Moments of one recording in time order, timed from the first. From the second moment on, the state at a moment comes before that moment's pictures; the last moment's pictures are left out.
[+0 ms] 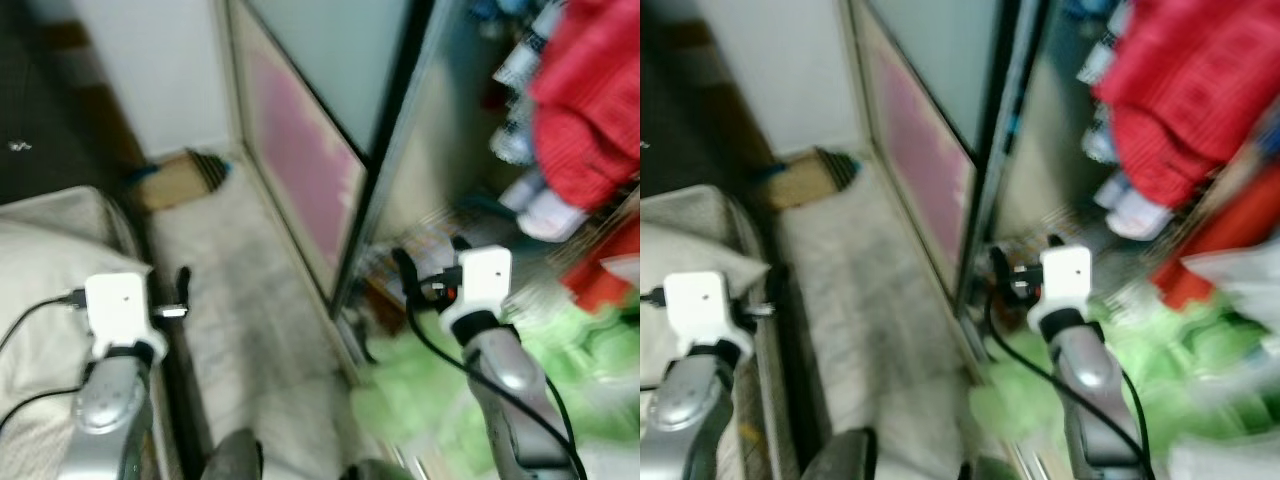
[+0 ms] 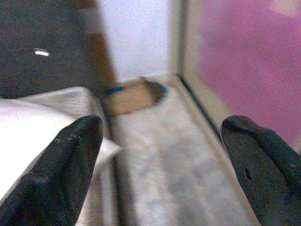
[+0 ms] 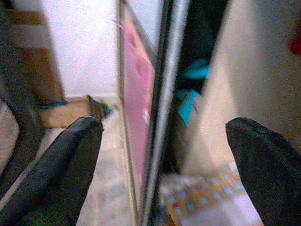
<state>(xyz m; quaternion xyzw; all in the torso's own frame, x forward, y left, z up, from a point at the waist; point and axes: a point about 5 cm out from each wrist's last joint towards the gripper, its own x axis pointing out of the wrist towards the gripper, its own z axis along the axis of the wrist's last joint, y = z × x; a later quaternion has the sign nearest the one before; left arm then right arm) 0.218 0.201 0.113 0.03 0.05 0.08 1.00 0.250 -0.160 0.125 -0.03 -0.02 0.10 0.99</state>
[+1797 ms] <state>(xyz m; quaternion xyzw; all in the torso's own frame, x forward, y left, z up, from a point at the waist) 0.236 0.181 0.082 0.02 0.06 0.02 1.00 0.257 -0.174 0.097 -0.07 -0.03 0.05 1.00</state>
